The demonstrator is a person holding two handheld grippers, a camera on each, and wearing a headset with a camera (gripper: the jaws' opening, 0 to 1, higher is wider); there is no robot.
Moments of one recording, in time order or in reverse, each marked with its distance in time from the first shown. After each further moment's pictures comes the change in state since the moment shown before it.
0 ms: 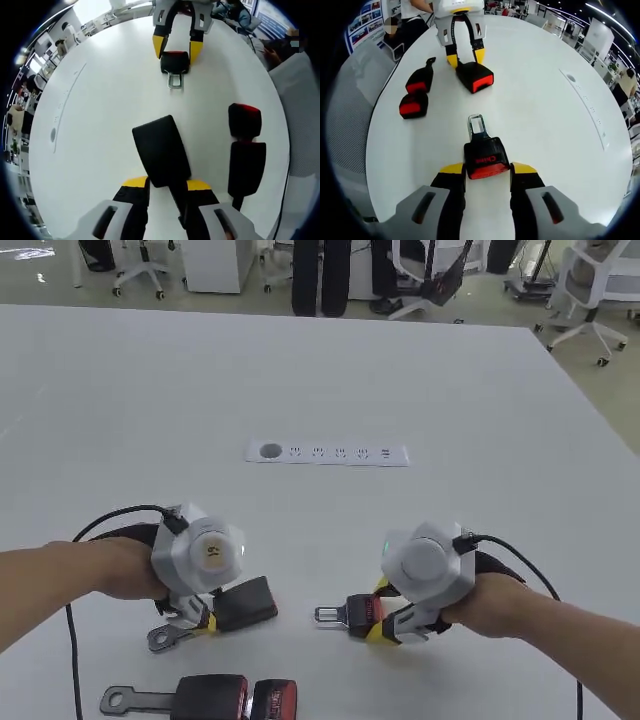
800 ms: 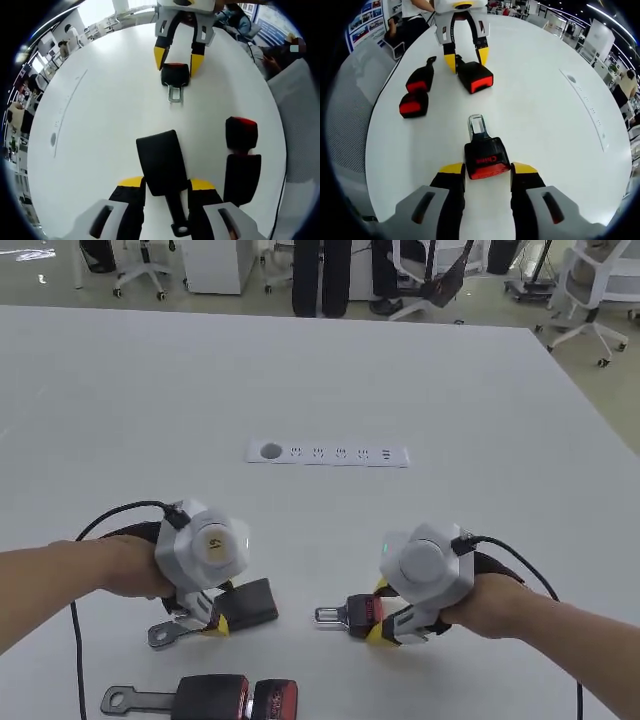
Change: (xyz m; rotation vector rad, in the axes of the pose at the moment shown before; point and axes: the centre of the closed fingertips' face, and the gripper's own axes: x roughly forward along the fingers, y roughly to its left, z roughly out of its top) left arm 0.001 0.001 0.014 -0.014 -0.065 -0.013; right arm -0.001 0.000 0.001 -0.010 0.004 -0.003
